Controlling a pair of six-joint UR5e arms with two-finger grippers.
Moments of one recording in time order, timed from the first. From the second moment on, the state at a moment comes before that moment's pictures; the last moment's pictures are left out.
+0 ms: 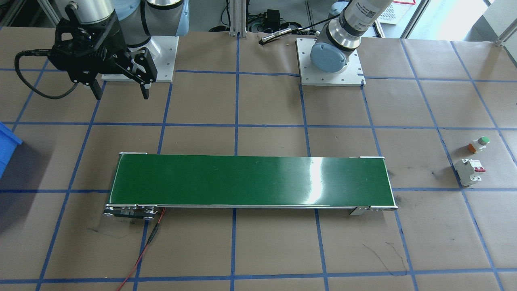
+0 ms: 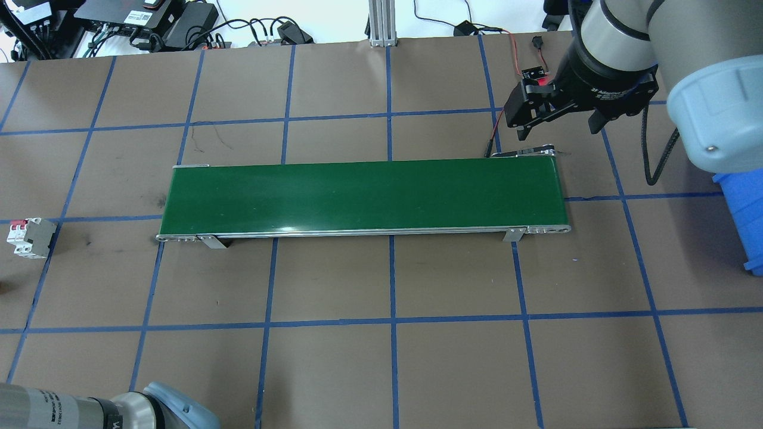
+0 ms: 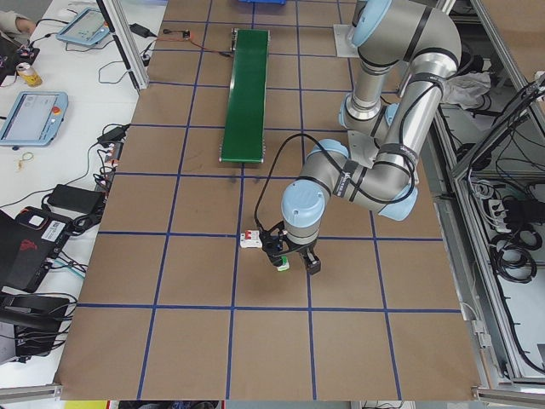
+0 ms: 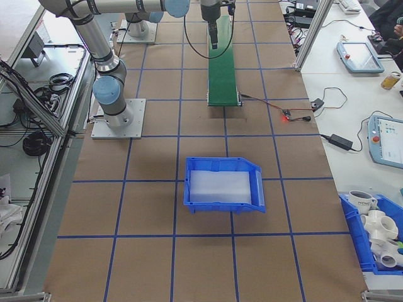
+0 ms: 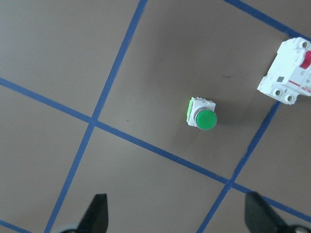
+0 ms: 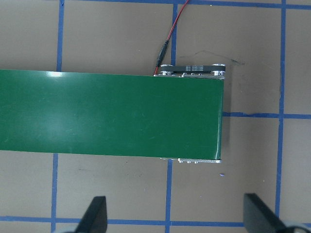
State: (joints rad) left arm -0.45 -1.87 -1.50 -1.39 1.64 0.65; right arm 1.61 -1.66 1.66 -1.71 -1.59 0.00
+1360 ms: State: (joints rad) left arm -0.56 -2.08 -1.63 -1.12 1.64 0.65; right arm 1.61 -1.66 1.66 -1.71 -1.59 0.00
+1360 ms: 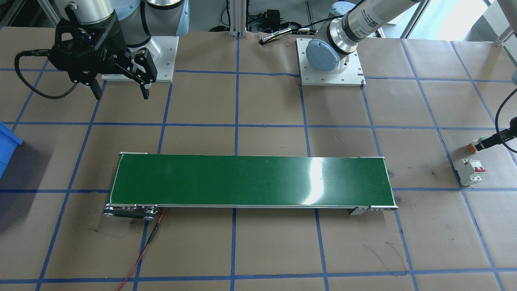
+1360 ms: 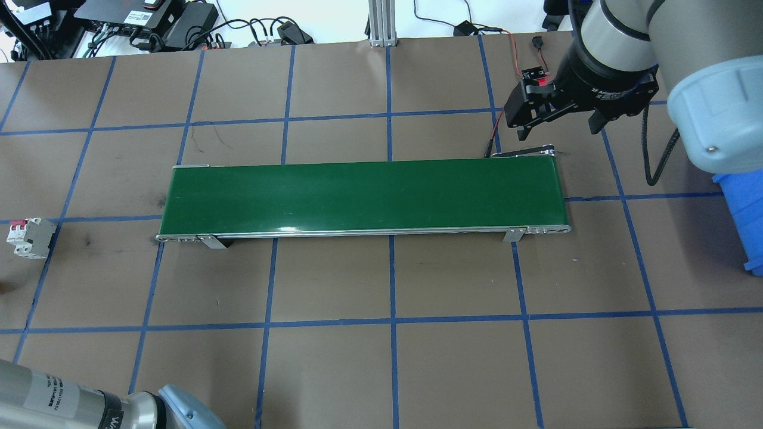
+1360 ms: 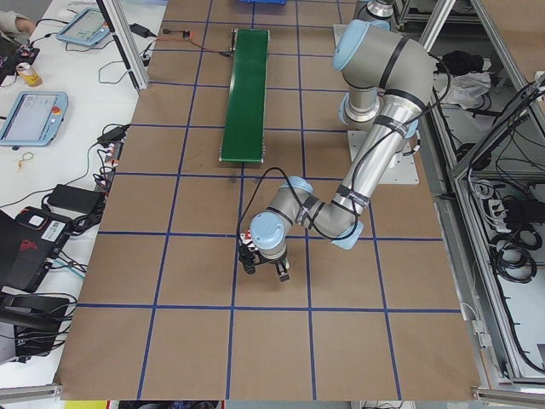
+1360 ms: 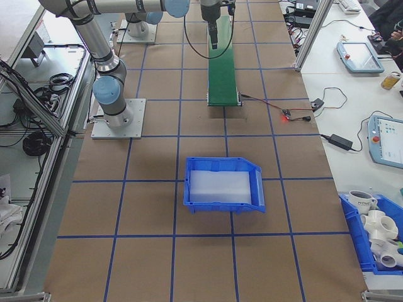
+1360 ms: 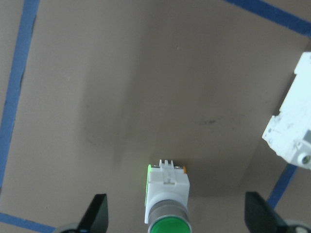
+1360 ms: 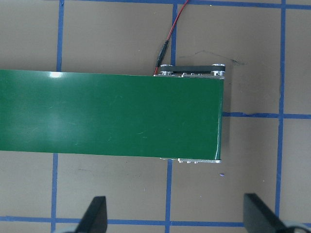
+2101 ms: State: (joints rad) left arm -0.56 -2.09 -1.69 -1.06 1.65 0.66; right arm 1.61 -1.66 1.66 -1.71 -1.59 0.00
